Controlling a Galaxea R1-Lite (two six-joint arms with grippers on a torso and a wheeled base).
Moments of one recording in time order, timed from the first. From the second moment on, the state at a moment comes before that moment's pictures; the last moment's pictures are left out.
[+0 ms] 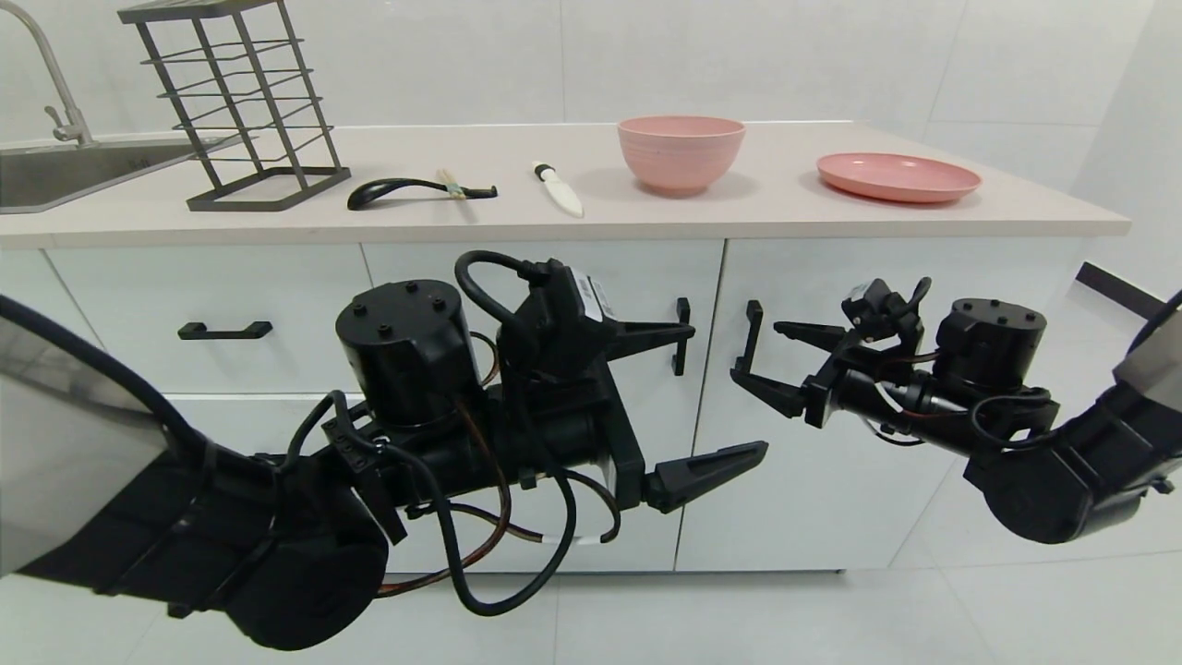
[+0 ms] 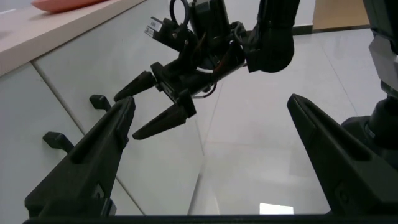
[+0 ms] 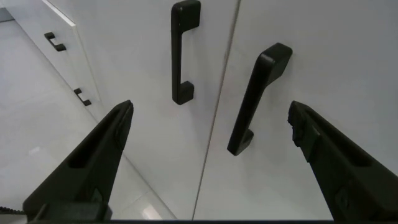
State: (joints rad) left arm -0.77 1.88 -0.80 -1.16 -0.58 0.17; right arm 0.22 2.08 -0.69 -1.24 0.60 -0.17
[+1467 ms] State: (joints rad) left arm -0.76 2.12 -1.07 -1.21 -0.45 0.08; right arm 0.27 2.12 -0.60 -1.39 0.78 -0.16
